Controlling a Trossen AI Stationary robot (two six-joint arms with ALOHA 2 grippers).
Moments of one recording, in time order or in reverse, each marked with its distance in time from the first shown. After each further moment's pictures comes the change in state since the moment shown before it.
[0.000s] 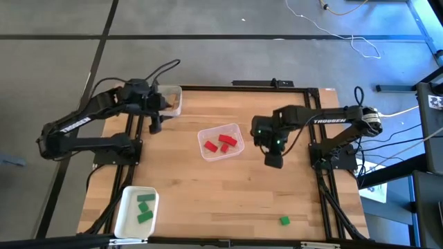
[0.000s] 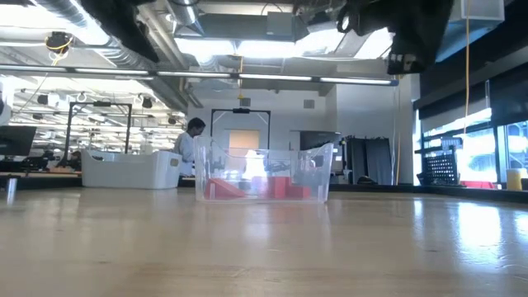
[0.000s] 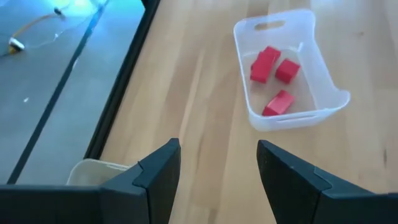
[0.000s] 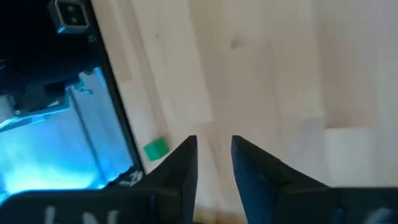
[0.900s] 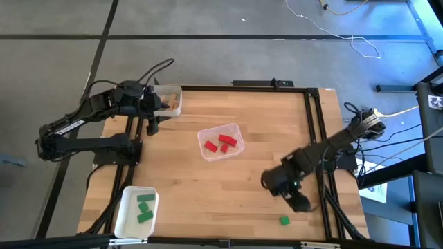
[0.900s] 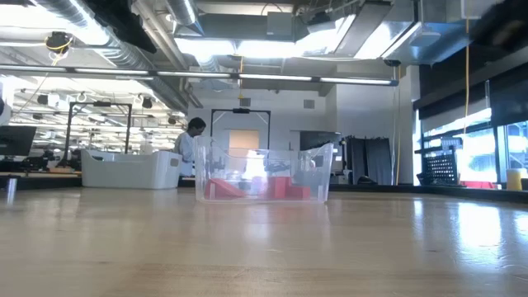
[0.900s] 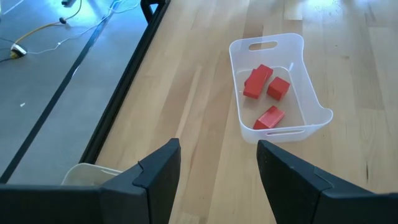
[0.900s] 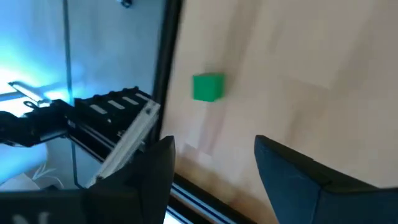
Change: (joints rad) left arm -0.036 -0.062 0.000 0.008 -0.005 -0.080; right arm 0.518 0.003 -0.119 0.167 -0.015 0.006
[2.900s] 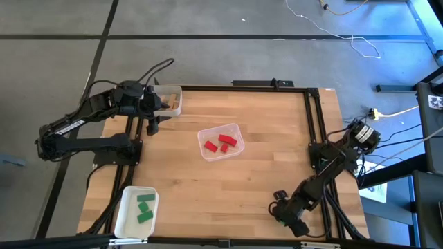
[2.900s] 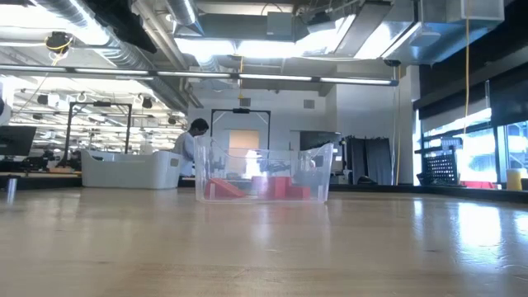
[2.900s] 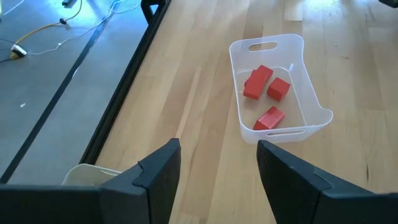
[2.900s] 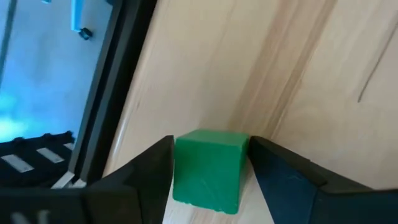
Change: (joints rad) left arm 0.000 0.000 0.000 0.003 0.000 0.000; right arm 0.352 0.191 -0.421 0.831 0.388 0.279
